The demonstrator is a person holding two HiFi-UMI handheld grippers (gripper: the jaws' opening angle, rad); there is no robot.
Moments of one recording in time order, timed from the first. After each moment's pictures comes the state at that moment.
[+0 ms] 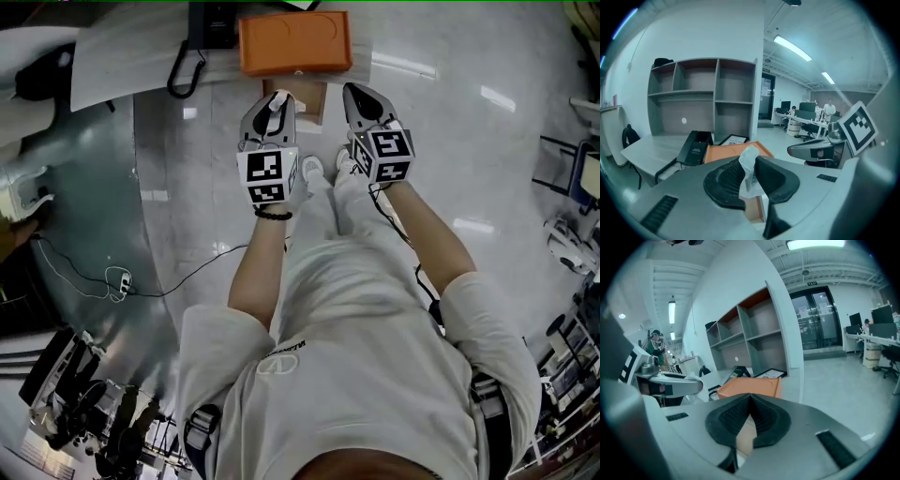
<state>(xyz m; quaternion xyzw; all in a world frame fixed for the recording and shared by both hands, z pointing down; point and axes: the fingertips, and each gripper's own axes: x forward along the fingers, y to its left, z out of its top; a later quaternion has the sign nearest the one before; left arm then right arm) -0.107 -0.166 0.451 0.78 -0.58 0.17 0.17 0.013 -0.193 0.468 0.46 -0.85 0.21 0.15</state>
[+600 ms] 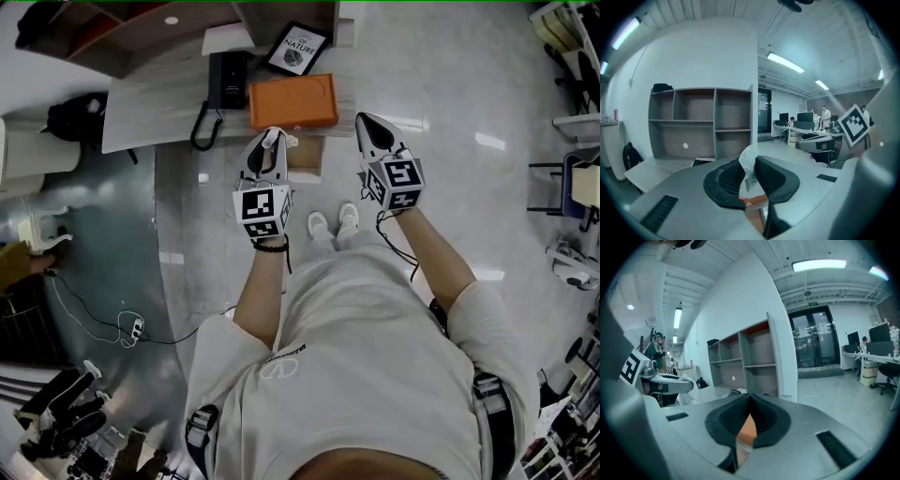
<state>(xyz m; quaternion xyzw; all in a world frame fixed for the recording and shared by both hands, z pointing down) -0.103 -0.157 0.326 0.79 -0.59 0.12 0.09 0.065 -0.195 0.335 0.48 -0.86 0.14 0.09</state>
